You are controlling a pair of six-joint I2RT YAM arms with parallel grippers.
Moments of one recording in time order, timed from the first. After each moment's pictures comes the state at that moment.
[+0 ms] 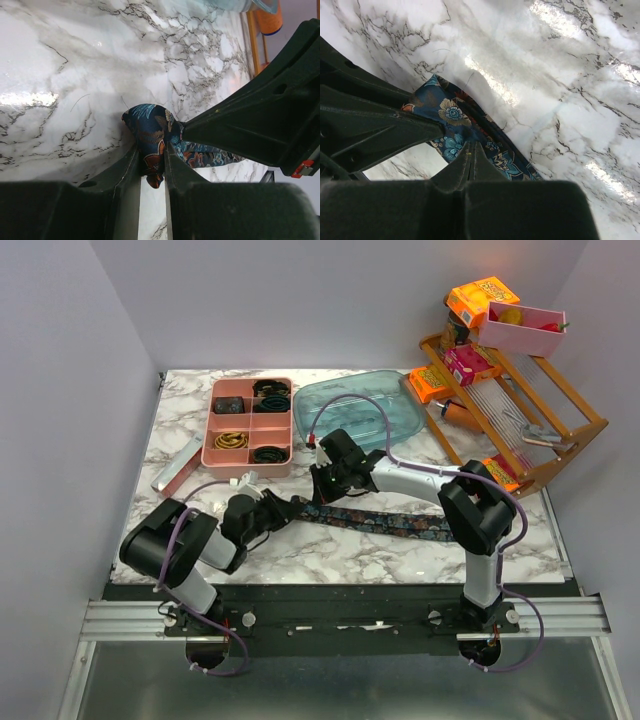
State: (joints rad) left arm -0.43 1.60 0.15 1.11 0.21 -0.96; right arm 0.79 1.94 1.31 -0.28 -0.28 0.31
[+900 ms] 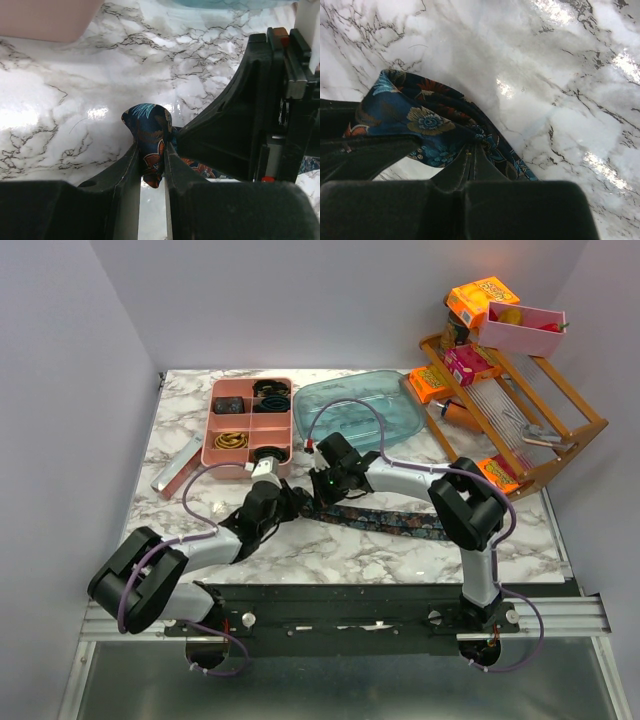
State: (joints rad) left arm -0.62 1.33 0.35 0.51 -0.12 -0.72; right arm 0.79 2.00 1.33 -0.29 -0.27 0.30
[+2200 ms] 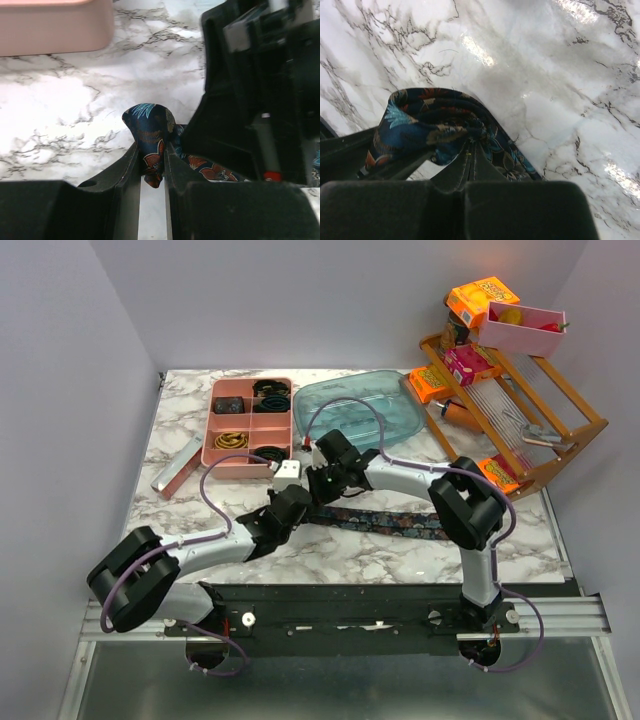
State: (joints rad) left arm -0.85 1.32 0.53 0.13 -0.54 -0.56; right arm 0.78 2.01 1.36 -0.29 -0.35 0.32
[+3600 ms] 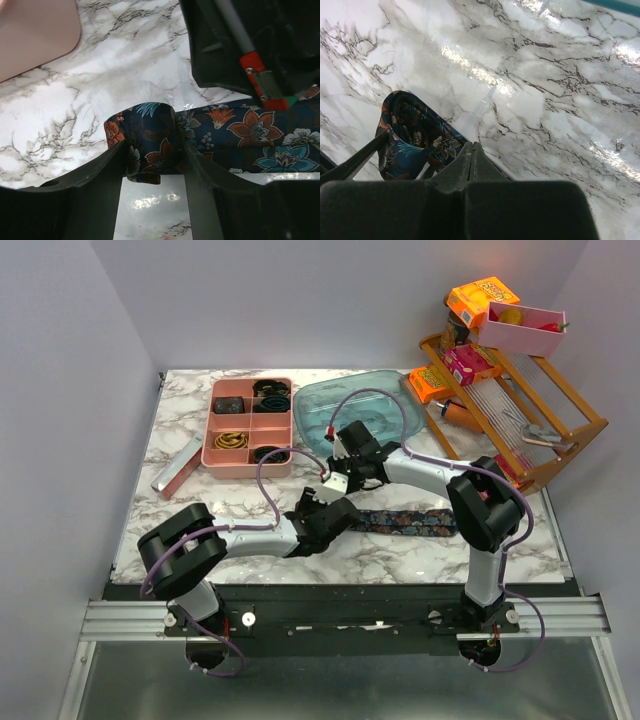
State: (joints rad) left arm -1.07 1.60 0.79 -0.13 -0.78 -0.47; right arm 0.68 1.92 1.29 -0.34 -0.28 0.31
